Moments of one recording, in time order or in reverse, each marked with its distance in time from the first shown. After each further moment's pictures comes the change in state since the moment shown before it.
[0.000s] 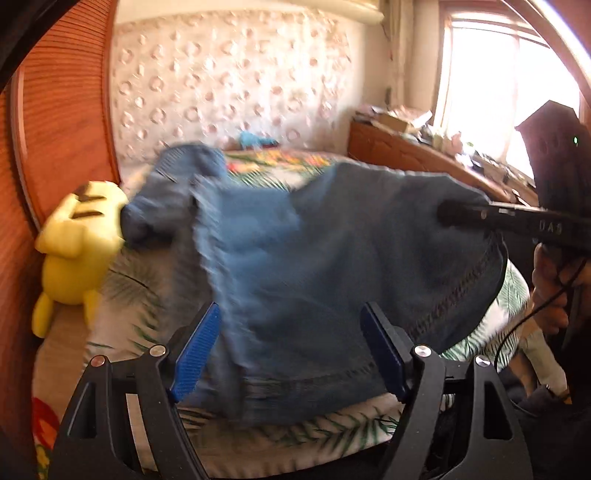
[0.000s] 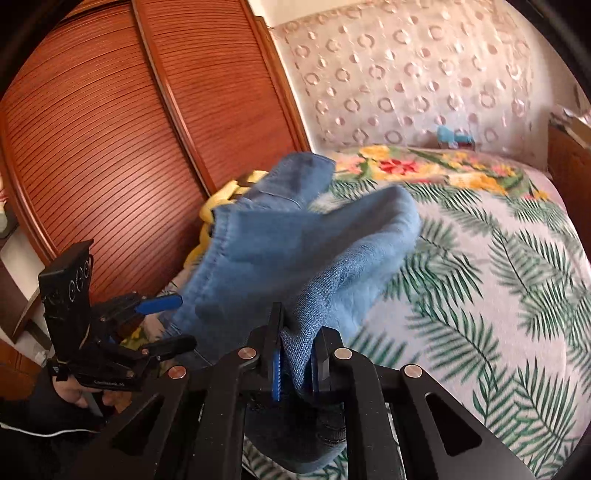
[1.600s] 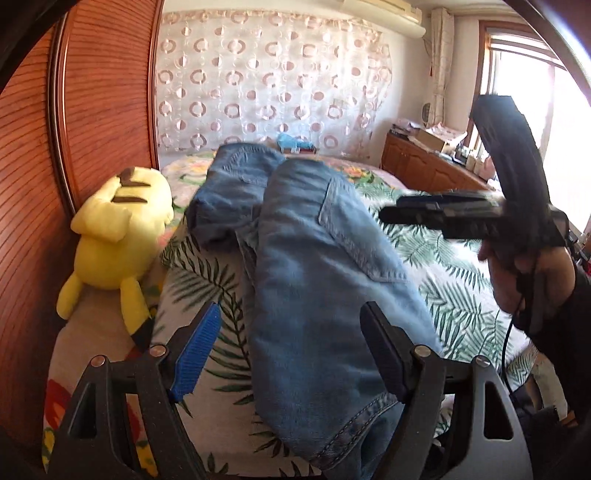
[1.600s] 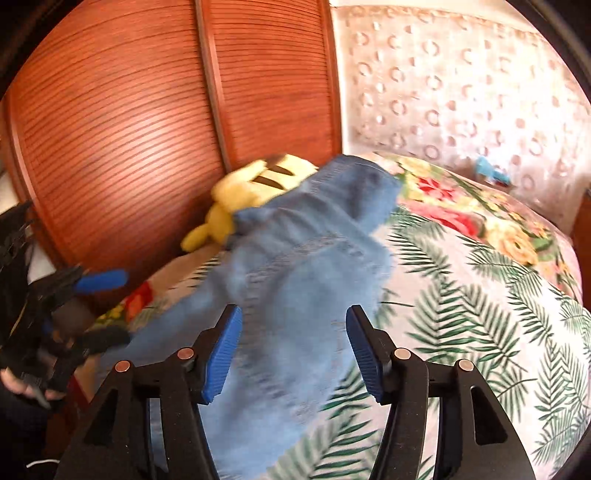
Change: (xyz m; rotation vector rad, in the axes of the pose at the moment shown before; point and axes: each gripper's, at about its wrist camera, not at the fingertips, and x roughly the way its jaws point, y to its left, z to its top) left arm 0.003 0.057 0.002 -0.106 0.021 0.078; right arm 0.143 0.062 0.071 -0.225 0.107 -0.029
